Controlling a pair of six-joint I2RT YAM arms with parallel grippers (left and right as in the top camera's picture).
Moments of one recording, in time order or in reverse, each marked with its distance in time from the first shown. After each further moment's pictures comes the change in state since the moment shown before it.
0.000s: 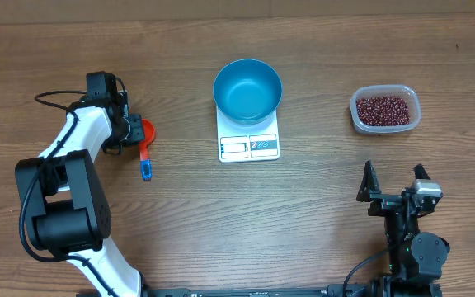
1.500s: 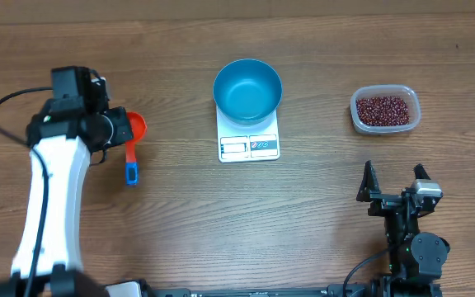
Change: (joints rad) left arm -0.001 -0.494 0.007 -0.299 0.087 -0.085; right arm 0.000 0.000 0.000 0.000 0.000 0.000
